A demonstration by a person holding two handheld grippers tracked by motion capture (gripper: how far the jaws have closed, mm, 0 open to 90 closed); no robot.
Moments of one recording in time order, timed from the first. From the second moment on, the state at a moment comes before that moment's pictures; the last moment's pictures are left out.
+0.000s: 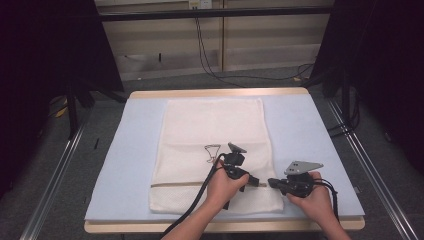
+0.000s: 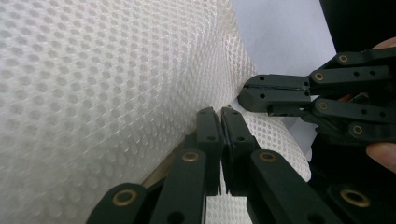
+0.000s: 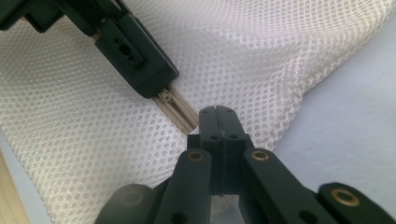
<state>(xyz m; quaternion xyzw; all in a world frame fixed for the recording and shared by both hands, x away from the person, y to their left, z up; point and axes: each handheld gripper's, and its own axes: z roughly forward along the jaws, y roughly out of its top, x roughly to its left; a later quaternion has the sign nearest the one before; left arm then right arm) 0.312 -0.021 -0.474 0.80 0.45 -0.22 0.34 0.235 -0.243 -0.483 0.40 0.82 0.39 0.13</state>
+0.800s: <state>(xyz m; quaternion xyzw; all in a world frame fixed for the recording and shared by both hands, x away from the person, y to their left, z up) 0.317 0.018 -0.471 0.77 0.48 -0.24 0.34 0.235 -0.243 -0.483 0.40 0.82 0.39 0.12</state>
